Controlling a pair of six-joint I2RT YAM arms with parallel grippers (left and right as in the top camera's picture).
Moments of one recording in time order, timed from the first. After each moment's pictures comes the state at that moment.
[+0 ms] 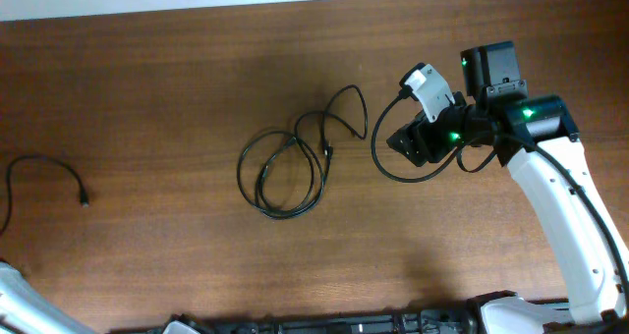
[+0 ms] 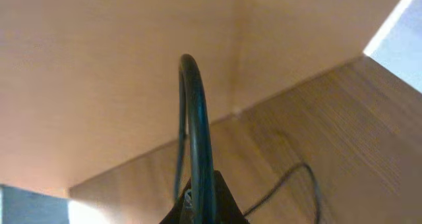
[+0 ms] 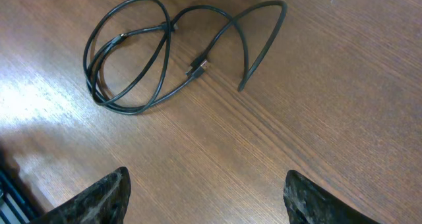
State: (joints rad) left arm 0.99 1.26 1.31 -0.55 -0.12 0.00; right arm 0.15 1.40 1.33 -1.02 -0.43 -0.39
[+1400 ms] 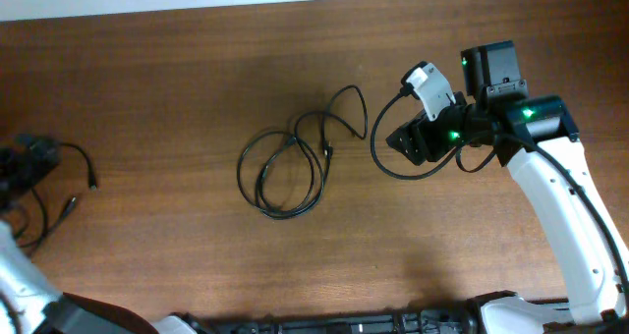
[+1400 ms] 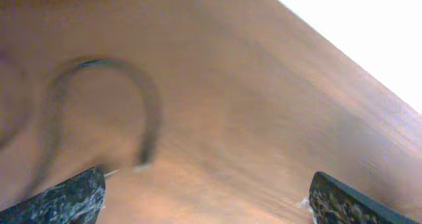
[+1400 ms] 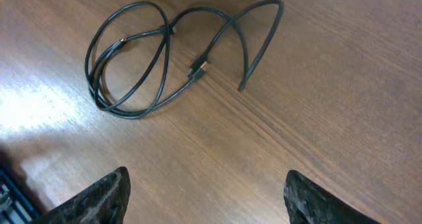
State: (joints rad) left arm 0.84 1.51 1.32 -0.76 0.57 0.12; right arm 0.15 1.40 1.33 -1.02 -0.43 -0.34
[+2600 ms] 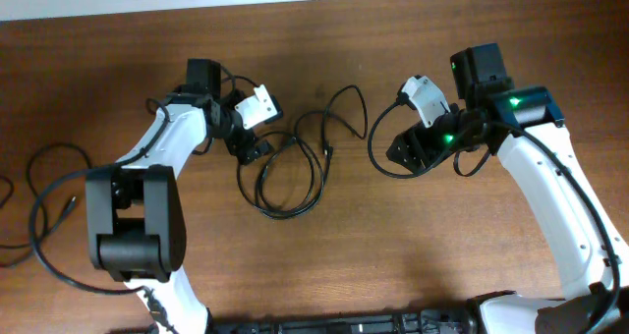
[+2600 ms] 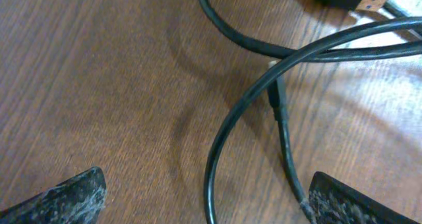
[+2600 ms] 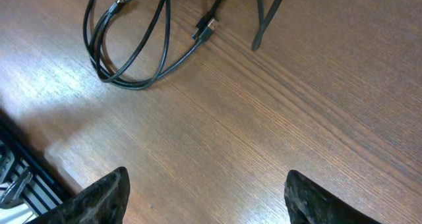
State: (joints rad) left arm -0.10 1.98 1.31 -0.59 0.45 1.04; right arm 0.15 1.47 1.33 -1.11 -0.43 -0.34
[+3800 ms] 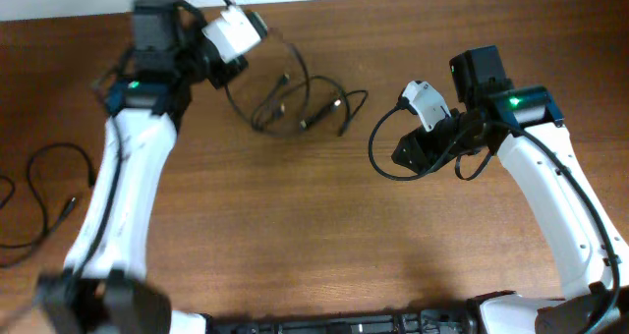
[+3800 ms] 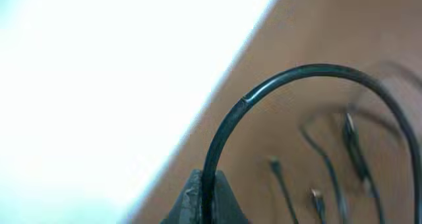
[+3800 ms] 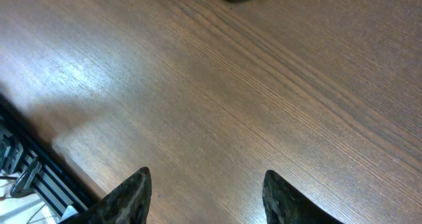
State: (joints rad) left arm -0.11 1.62 1.52 -0.40 0.43 0.85; right arm 0.15 1.47 1.33 -1.16 -0.43 -0.34
